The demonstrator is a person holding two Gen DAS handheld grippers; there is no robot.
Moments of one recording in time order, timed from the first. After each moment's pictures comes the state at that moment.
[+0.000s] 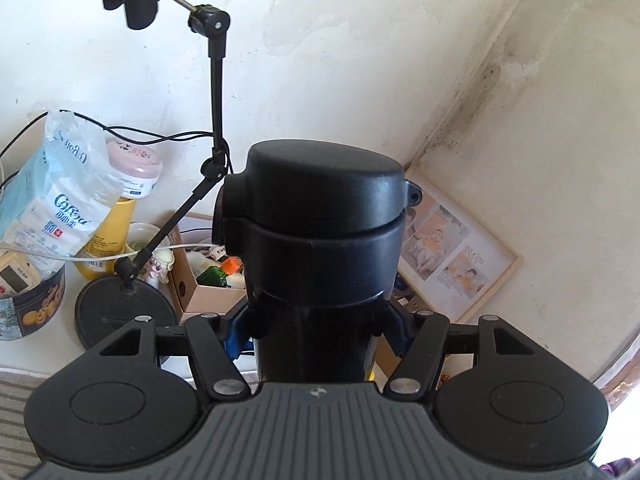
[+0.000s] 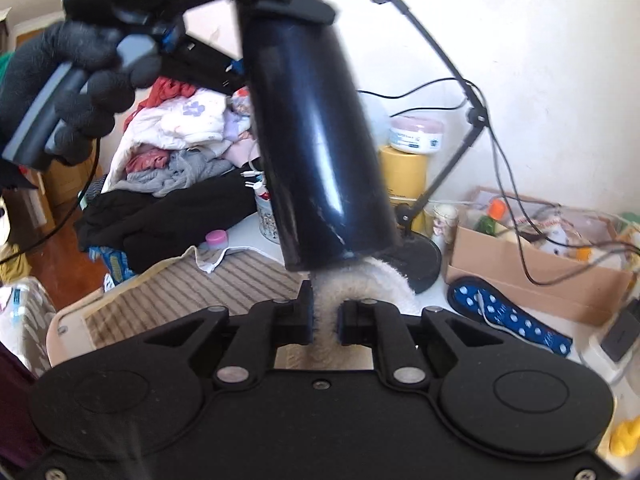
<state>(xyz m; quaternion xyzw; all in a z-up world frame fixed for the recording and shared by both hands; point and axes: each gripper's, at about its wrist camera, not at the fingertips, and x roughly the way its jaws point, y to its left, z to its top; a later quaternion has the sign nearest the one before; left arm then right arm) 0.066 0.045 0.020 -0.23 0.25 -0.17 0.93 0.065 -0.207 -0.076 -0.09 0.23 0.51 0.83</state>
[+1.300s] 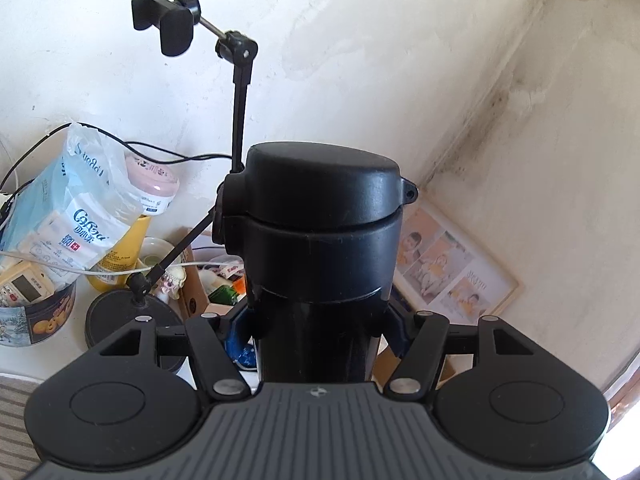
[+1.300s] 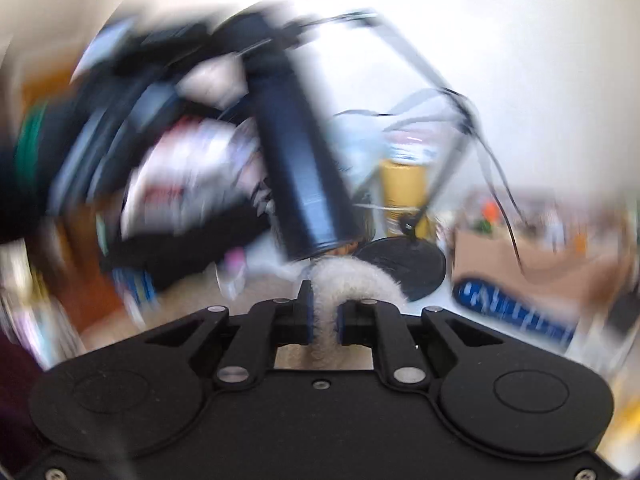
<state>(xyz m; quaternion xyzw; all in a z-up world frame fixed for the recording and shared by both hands) 0.061 0.075 0.026 -0.27 0.22 -0.15 0.93 0.092 -0.269 -0.049 0.06 0.27 0.50 0.82</state>
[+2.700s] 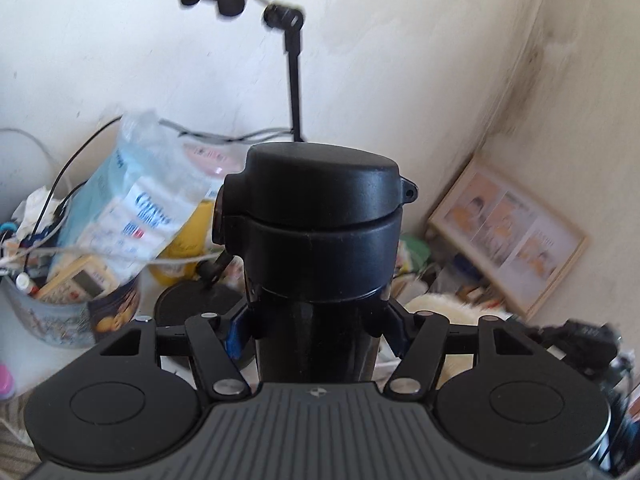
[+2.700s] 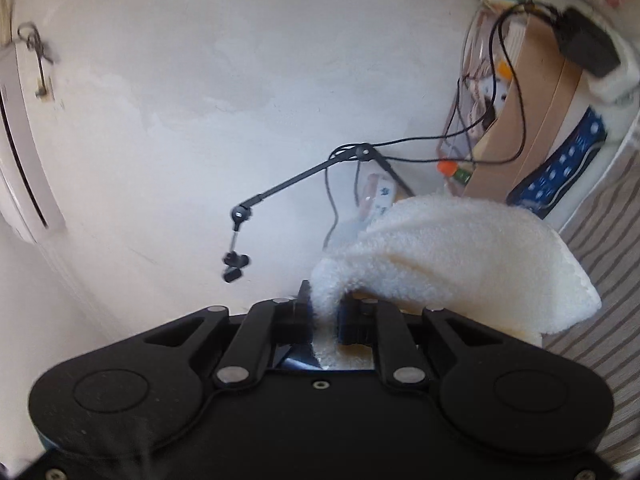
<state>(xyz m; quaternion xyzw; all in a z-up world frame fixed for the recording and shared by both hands) 0.049 0.073 -0.020 -0.18 0.26 -0.07 0.95 0.157 -0.337 -0.080 0.52 0.33 0.40 0.68</state>
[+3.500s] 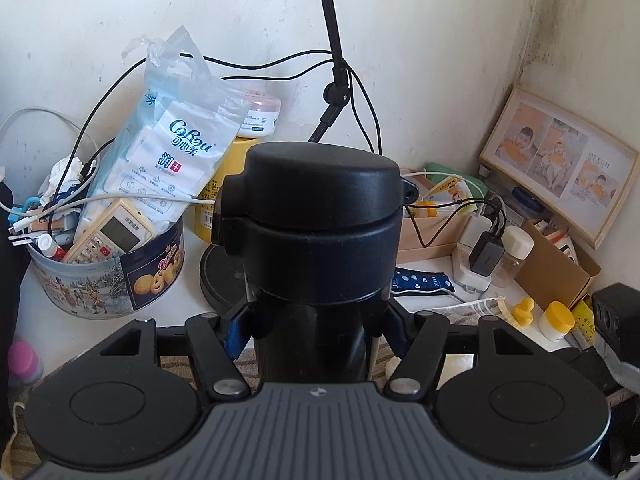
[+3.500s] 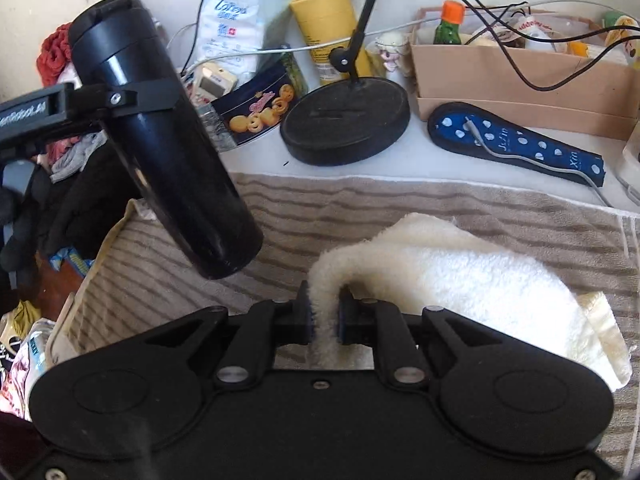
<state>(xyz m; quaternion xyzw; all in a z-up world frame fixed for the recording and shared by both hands) 0.051 0.063 -0.089 -0.10 0.29 -0.03 0.95 0.143 -0.182 -0.142 -0.01 0.46 0.40 0.79</state>
